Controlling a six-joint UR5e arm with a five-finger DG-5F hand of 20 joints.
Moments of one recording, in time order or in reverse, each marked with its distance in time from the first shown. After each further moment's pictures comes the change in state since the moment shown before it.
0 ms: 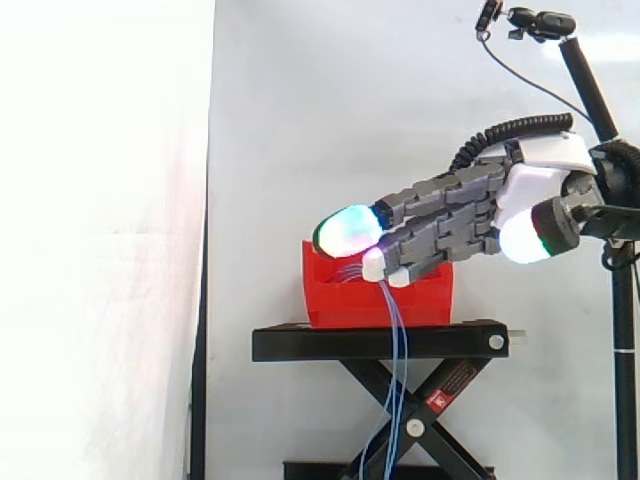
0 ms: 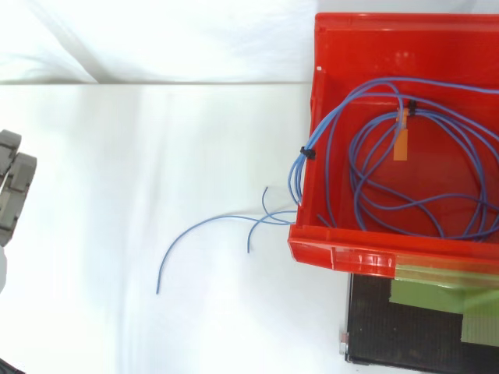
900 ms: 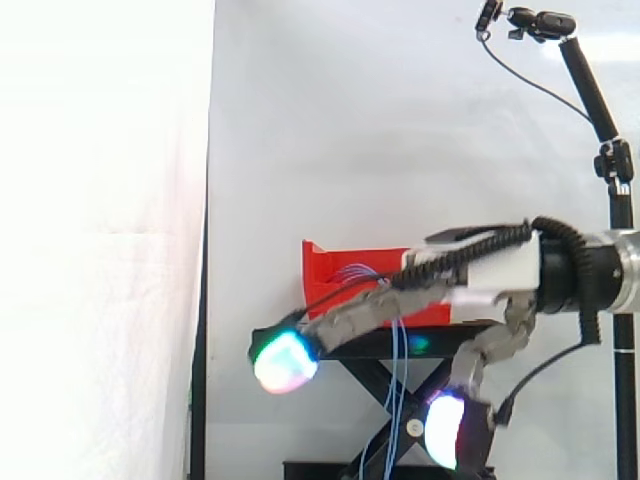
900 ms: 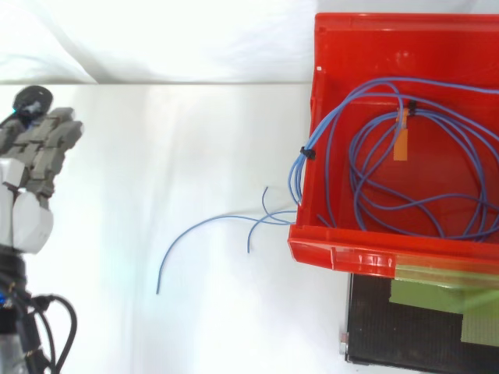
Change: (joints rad) arm -0.049 -0.204 0.180 -0.089 -0.168 -0.721
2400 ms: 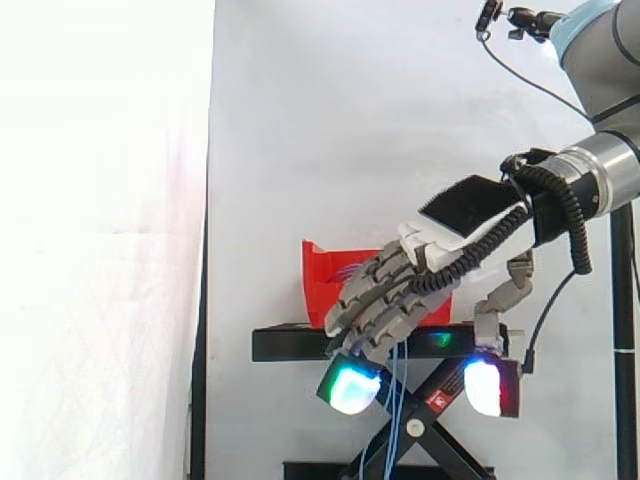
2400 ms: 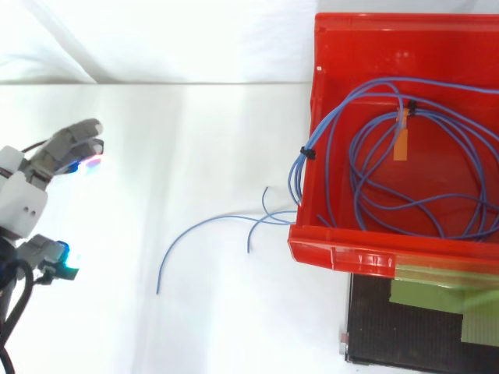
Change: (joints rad) arm -0.069 -0.077 0.433 -0.774 -0.124 -0.448
